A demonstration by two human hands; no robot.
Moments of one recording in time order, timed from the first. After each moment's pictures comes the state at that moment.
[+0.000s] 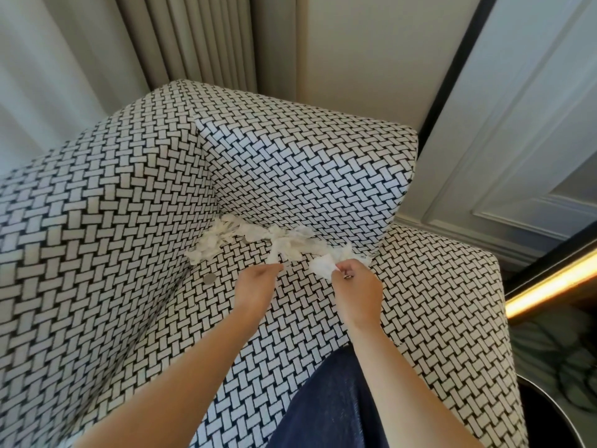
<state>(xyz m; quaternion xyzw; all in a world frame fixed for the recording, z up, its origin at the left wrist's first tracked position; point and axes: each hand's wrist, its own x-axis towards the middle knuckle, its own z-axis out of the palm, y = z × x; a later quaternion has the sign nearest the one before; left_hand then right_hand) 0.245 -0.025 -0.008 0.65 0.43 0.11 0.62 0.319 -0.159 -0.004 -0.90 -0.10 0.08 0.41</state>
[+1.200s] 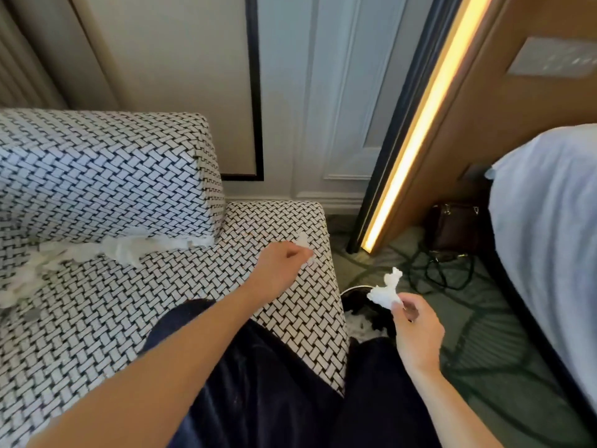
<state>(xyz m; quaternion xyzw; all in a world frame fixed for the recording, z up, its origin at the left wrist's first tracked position) 0.308 -0.279 0.045 0.85 0.03 -0.06 0.52 0.264 -0.507 -0.023 -0.84 0.18 -0.13 0.49</state>
